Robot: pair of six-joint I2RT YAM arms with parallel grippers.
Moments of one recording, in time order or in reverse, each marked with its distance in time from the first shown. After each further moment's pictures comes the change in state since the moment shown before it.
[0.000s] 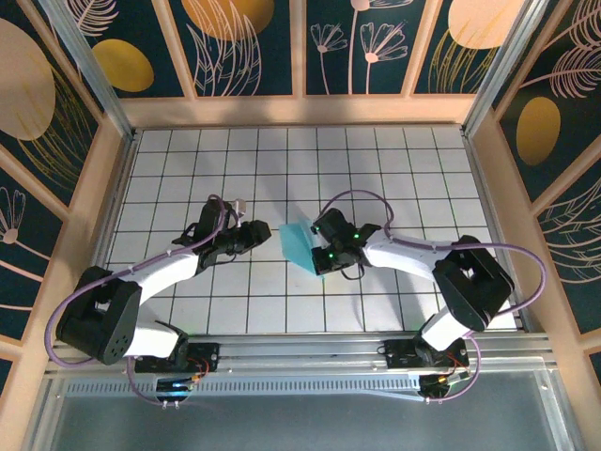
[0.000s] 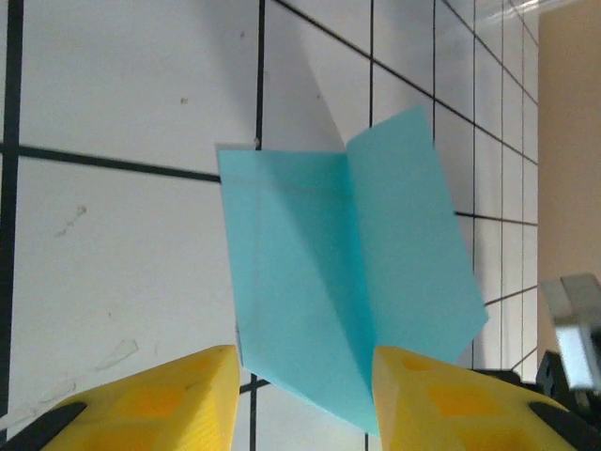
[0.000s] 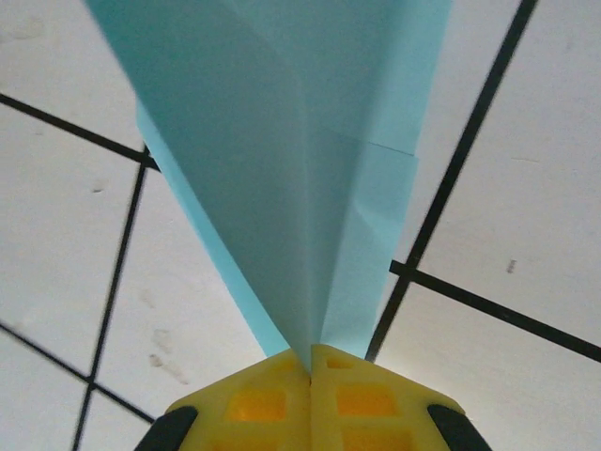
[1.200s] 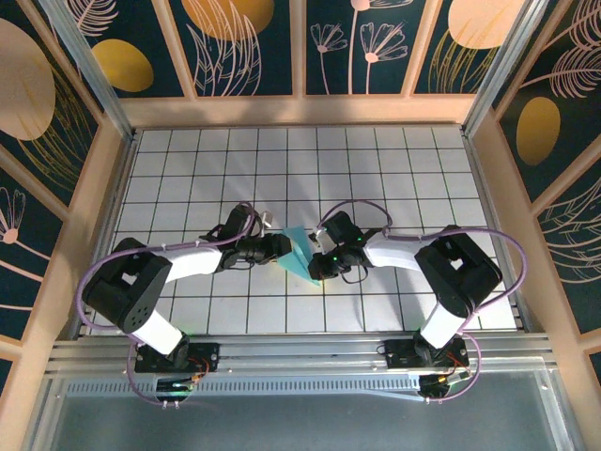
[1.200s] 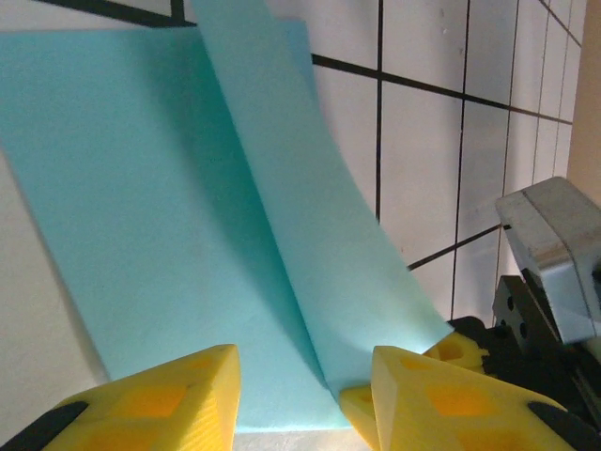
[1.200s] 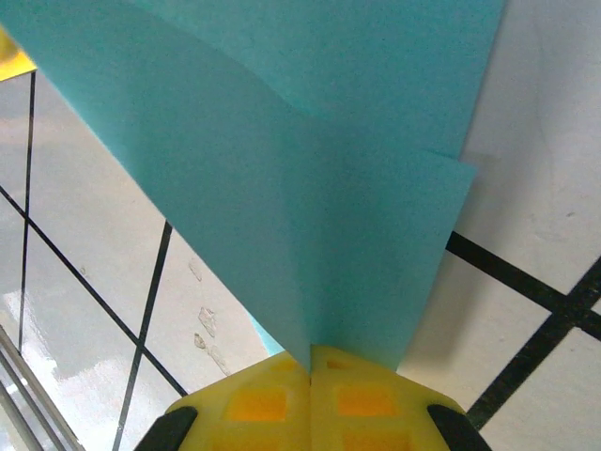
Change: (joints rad) left arm -0.136 0.216 0.061 0.065 0.064 -0.013; right arm -0.066 0.103 -0.084 0.190 -0.293 -0.053
